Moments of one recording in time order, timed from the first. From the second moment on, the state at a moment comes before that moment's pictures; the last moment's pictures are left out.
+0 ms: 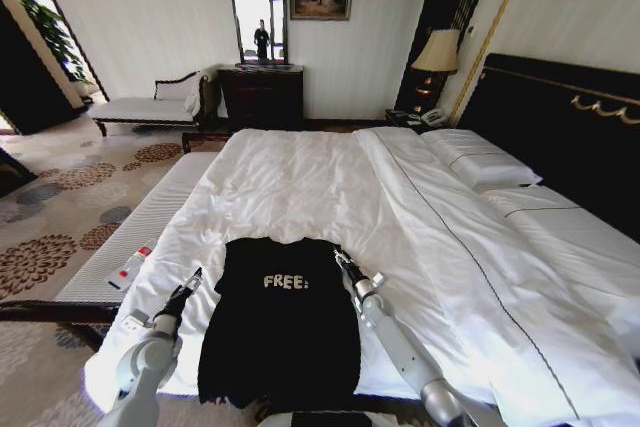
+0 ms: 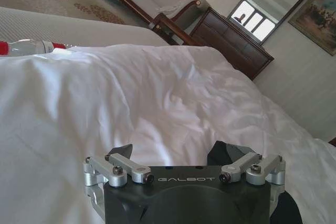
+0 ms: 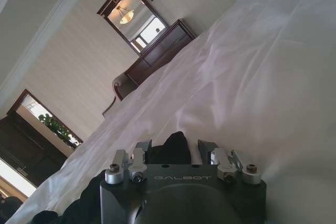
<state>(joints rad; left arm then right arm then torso) 1.45 -1.32 -0.81 -1.82 -1.00 0.25 -0.13 -0.83 1.36 0.20 0.96 1.02 0.16 -0.34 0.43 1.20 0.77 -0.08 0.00</state>
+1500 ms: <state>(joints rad) 0.85 -1.19 -0.44 -1.21 -1.01 0.26 -0.04 -0.86 1.34 0.20 1.04 0.94 0.24 -0.31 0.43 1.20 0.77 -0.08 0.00</state>
